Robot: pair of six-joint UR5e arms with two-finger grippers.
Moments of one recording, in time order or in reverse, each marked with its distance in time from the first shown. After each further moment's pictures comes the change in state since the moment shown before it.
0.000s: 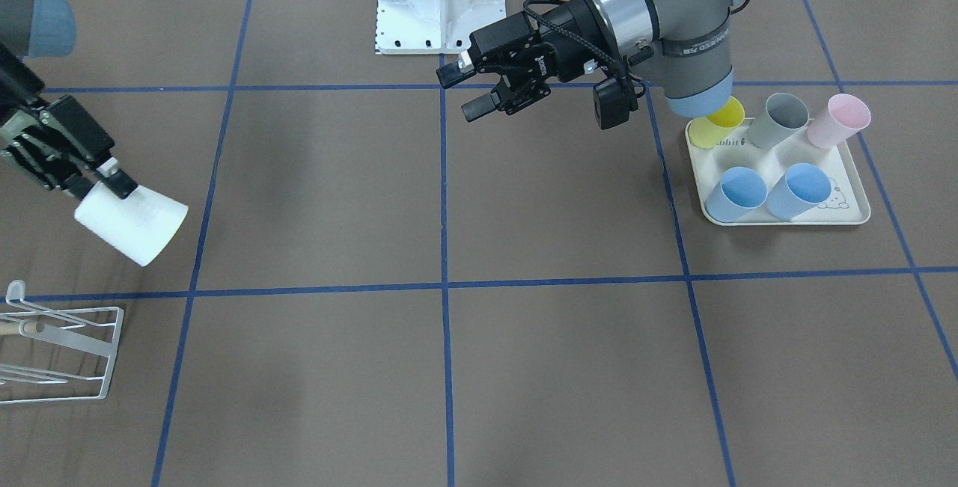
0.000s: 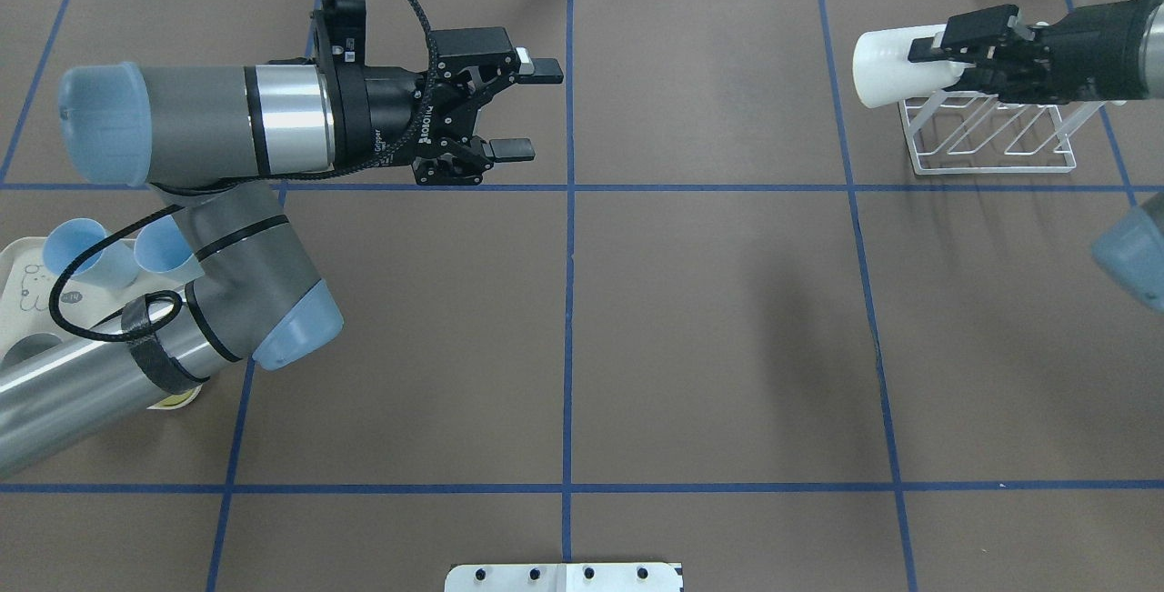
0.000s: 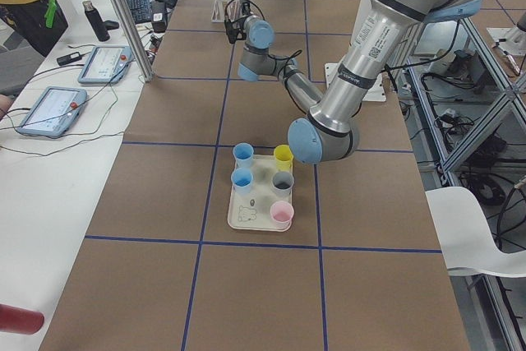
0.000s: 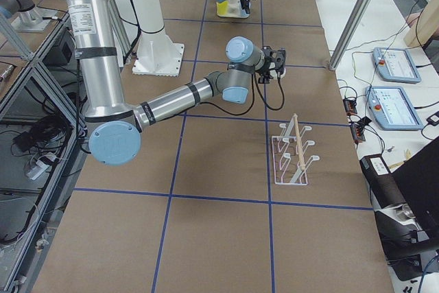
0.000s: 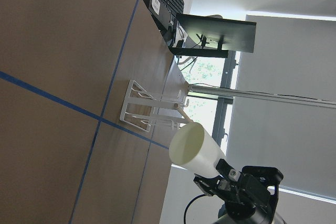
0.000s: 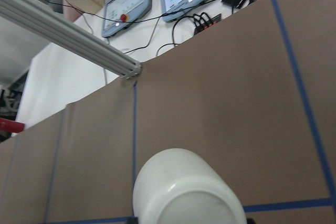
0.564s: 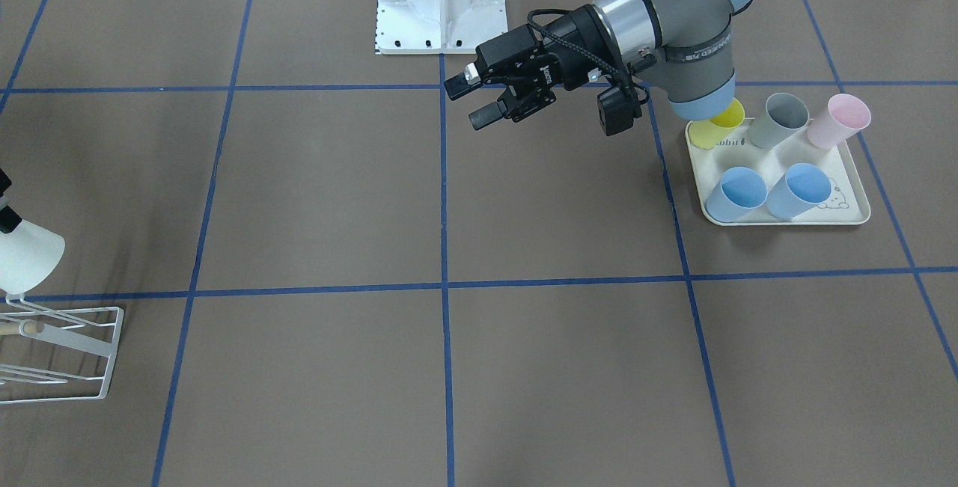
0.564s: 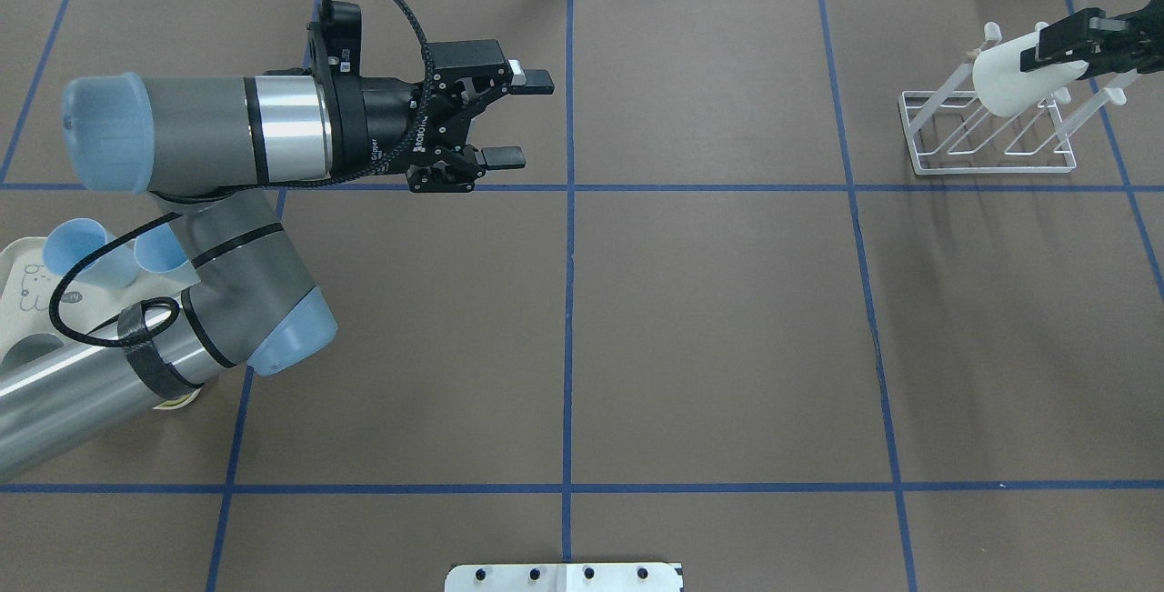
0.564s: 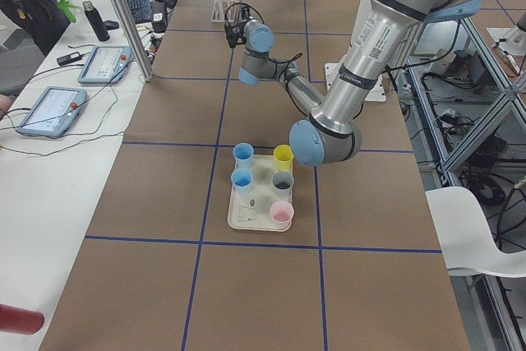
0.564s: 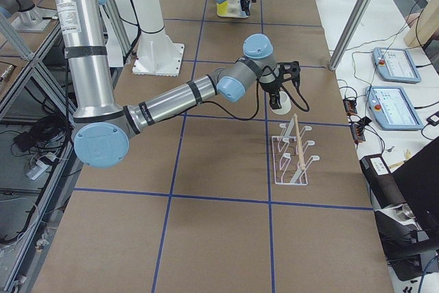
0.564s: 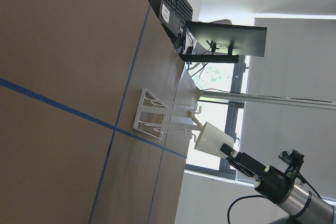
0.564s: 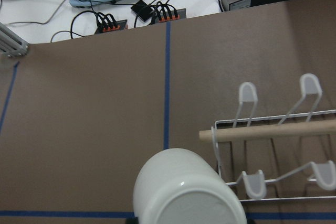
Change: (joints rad) left arm 0.006 0.019 0.007 0.000 0.007 0.004; right arm 0.112 -0.005 0.050 -0.522 0.033 -0.525
